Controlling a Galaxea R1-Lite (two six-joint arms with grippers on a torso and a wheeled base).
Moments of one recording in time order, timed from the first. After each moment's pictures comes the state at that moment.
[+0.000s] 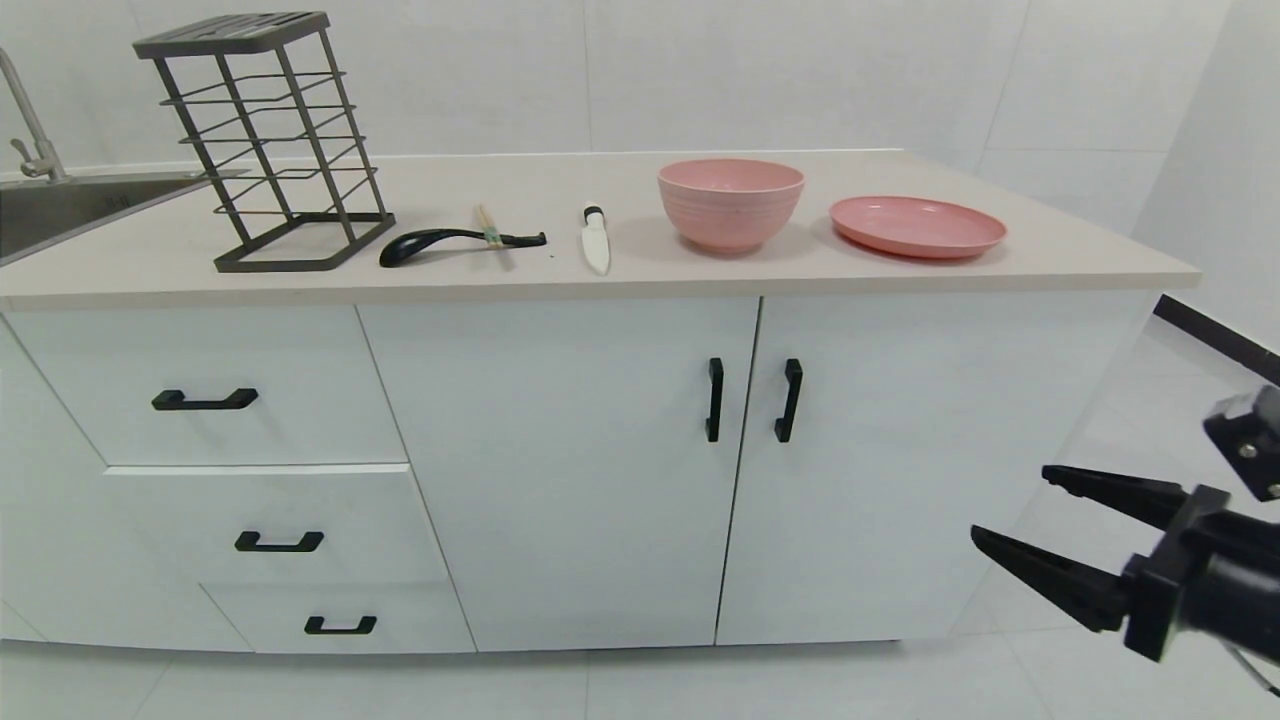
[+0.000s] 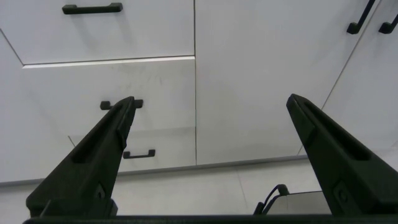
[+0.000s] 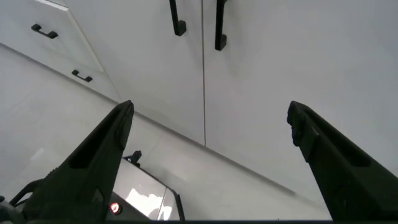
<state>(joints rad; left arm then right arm) 0.00 0.00 0.00 0.00 -0.09 0.01 0.27 1.25 -0.26 -0.67 0.30 -0.06</state>
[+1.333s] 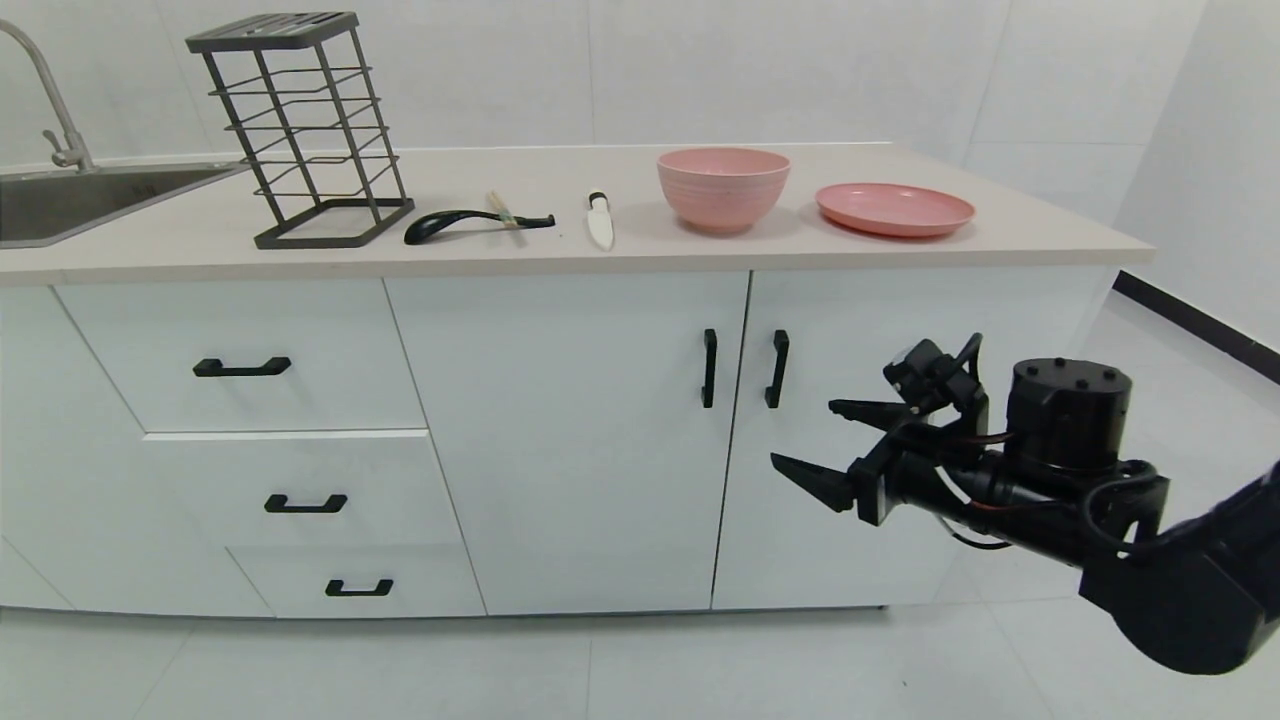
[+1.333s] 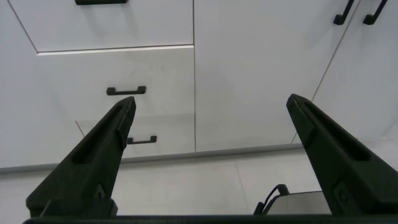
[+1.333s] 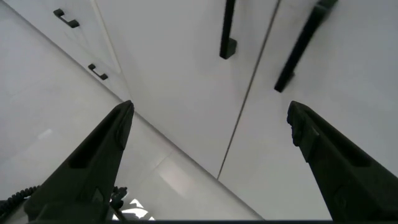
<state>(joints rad) 0.00 0.00 0.00 0.00 -0.09 0.01 0.40 1.93 -0.53 -1.11 0.35 -0.13</state>
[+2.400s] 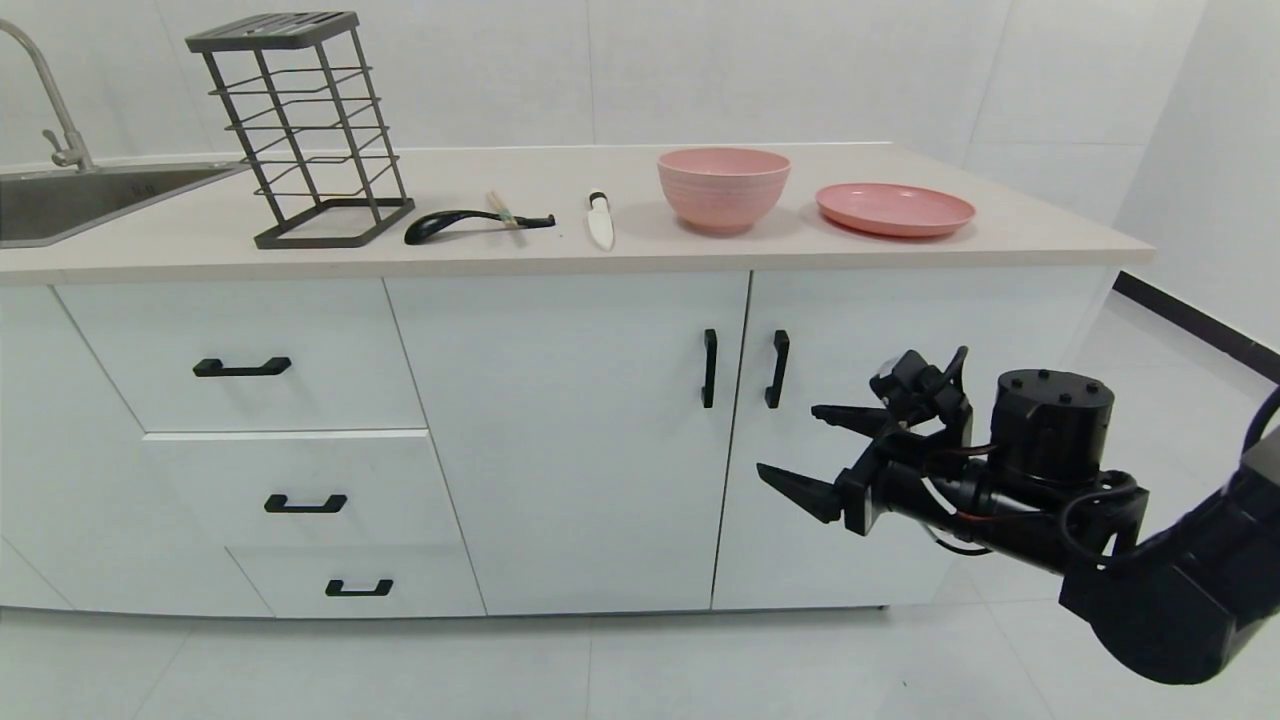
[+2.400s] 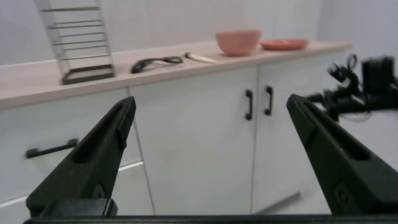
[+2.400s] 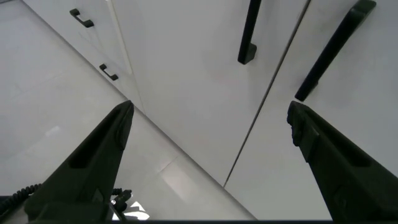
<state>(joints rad) -0.15 0.28 -0.30 -0.32 -0.26 -0.01 0.41 1.97 -0.51 -1.20 0.40 -0.13</state>
